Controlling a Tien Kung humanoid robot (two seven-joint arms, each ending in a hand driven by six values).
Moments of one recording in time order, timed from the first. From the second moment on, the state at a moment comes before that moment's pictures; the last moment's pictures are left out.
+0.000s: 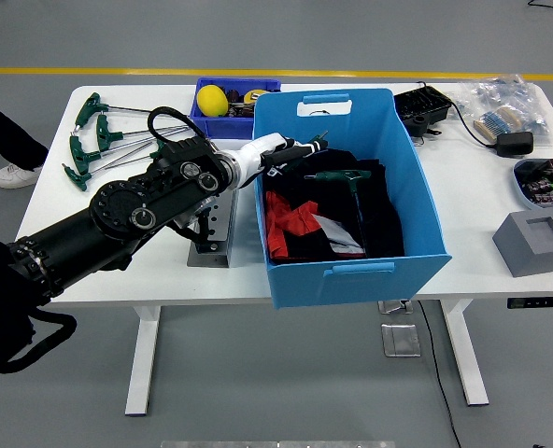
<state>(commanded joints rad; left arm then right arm) -1.05 0.00 -0.39 -0.74 0.95 0.01 0.27 0.20 -0.22 0.77 0.18 -1.03 -0.08 -0.18</state>
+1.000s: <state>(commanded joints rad) -0.99 0.00 -0.42 -0.97 2.20 0.06 0.26 0.19 -0.22 0.79 0.18 -1.04 -0.08 -0.18</state>
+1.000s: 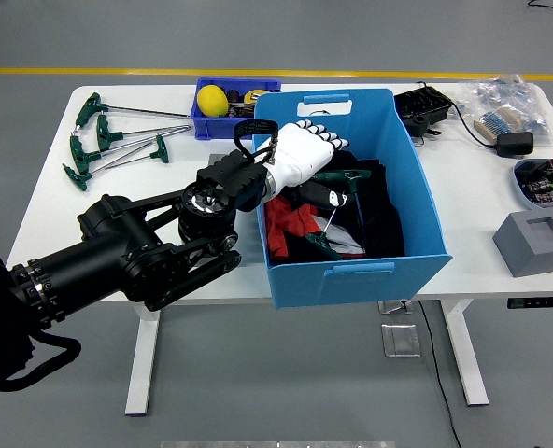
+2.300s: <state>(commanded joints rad) -0.17 0.32 -1.23 -1.73 2.27 0.24 -0.28 0.14 -0.20 0.86 0.18 -1.04 -0.09 -0.19</state>
